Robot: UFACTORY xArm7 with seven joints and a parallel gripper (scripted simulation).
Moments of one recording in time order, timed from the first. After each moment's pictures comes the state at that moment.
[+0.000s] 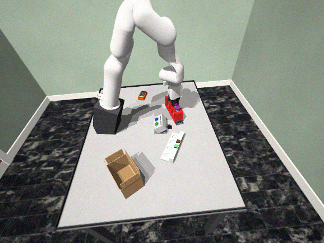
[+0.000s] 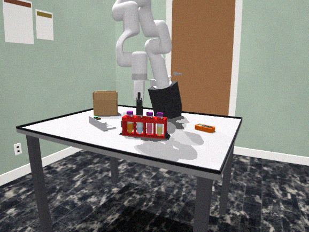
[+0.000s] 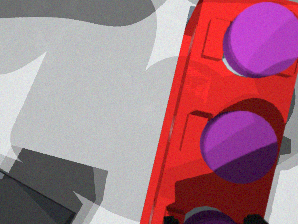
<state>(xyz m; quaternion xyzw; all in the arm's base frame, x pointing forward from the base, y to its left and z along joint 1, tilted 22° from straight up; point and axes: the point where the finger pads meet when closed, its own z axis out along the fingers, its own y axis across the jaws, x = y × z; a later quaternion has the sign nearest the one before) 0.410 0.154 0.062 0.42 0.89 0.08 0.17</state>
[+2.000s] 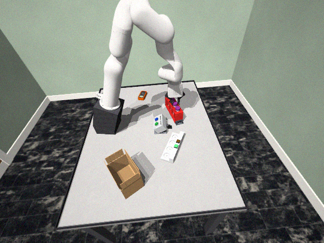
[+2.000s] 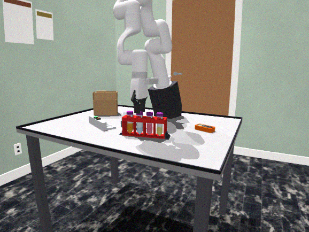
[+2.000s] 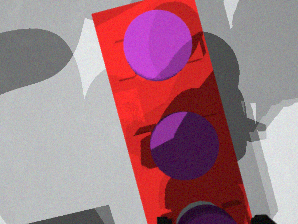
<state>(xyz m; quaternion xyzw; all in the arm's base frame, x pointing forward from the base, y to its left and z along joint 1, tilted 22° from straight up) 0.407 0.154 0.070 0.62 0.76 0.12 0.15</state>
